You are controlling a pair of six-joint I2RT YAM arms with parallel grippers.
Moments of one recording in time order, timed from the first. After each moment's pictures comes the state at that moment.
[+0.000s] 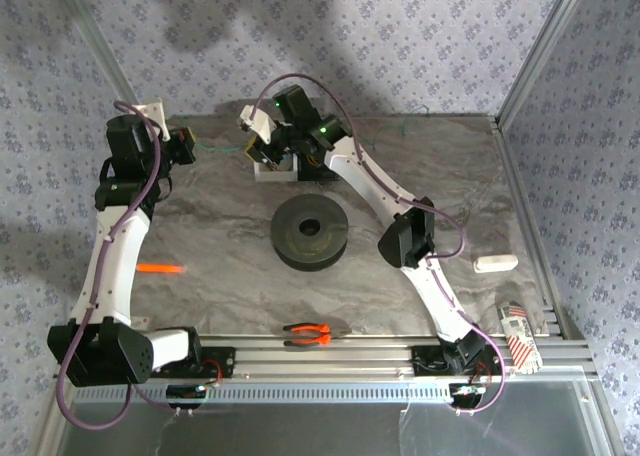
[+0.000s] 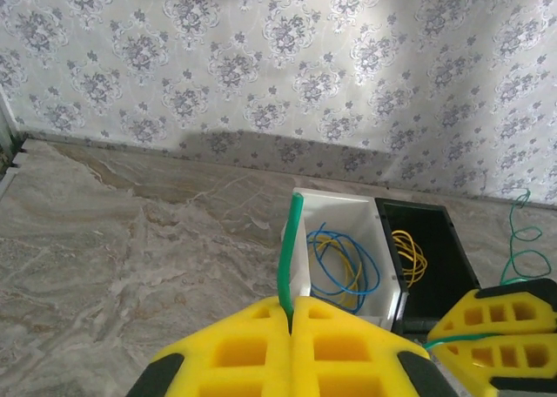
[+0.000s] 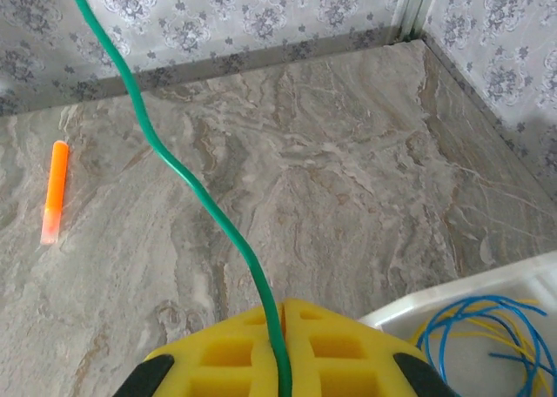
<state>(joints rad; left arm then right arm) 0.02 1.22 1.26 -0.39 0.19 -0.24 0.71 2.41 2.62 -0.83 -0.45 -0.37</state>
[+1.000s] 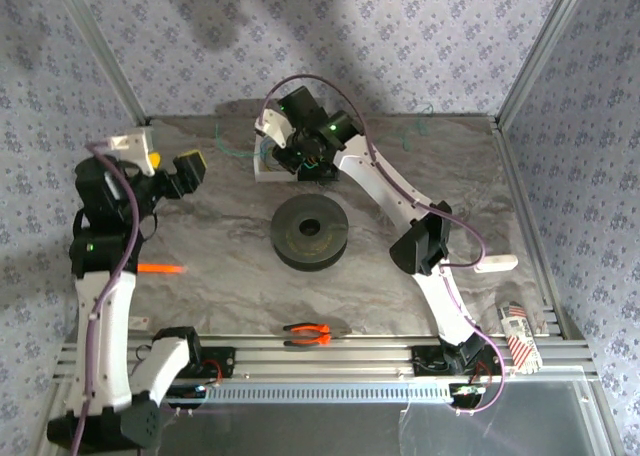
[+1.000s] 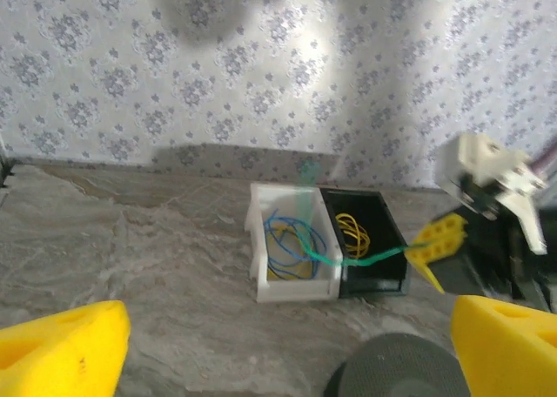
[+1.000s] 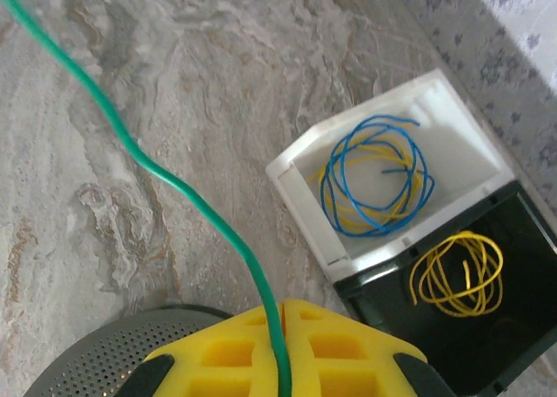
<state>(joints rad) 0.05 0.86 1.14 -0.56 0.32 -0.20 0.74 2.27 2.51 -1.05 -0.07 -0.35</state>
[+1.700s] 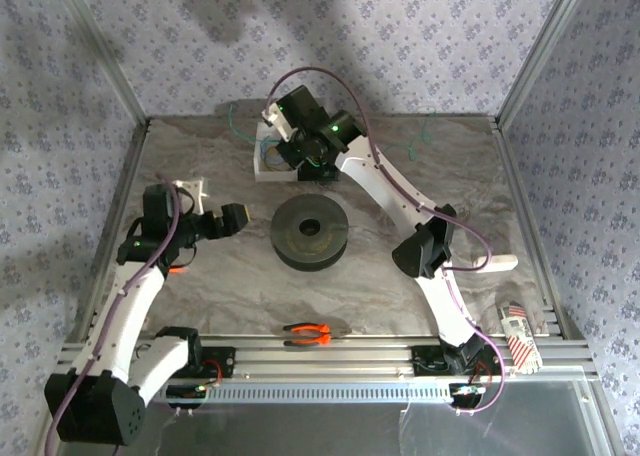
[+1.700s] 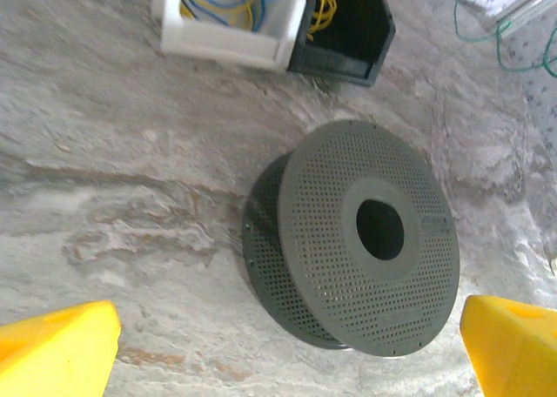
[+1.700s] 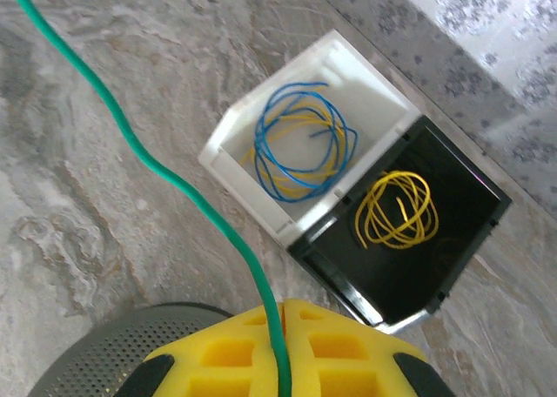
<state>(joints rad) -0.12 0.93 0.76 -0.52 0.44 -0.35 0.76 2.23 2.53 -1.10 0.16 -0.15</state>
